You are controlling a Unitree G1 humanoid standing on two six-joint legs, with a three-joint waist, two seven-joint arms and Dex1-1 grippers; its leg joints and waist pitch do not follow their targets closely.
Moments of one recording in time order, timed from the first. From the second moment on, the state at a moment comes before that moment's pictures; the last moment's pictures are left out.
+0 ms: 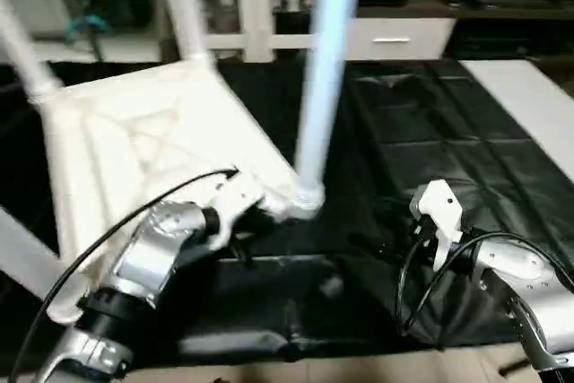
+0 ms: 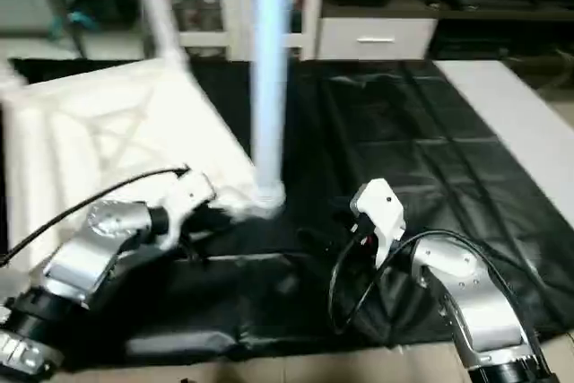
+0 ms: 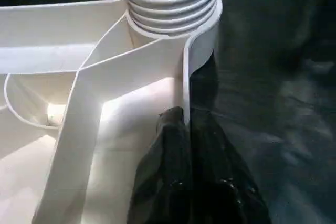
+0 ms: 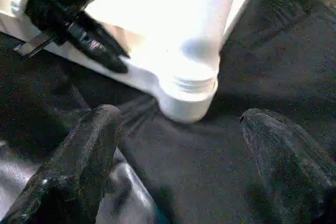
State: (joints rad) left arm -0.42 0.35 -0.29 0.26 0.07 0.33 -0.91; right arm -0.11 -0.51 0.09 -0.07 0.28 0.26 0.83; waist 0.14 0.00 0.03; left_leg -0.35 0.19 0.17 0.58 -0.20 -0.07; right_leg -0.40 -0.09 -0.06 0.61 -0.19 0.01
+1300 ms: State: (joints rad) left arm -0.50 0.35 -0.40 0.39 0.12 0.19 -1.02; right arm -0.12 -0.53 0.09 -0.06 0.28 0.26 0.86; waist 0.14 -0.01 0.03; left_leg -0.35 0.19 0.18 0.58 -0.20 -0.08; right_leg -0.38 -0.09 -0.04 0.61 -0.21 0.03
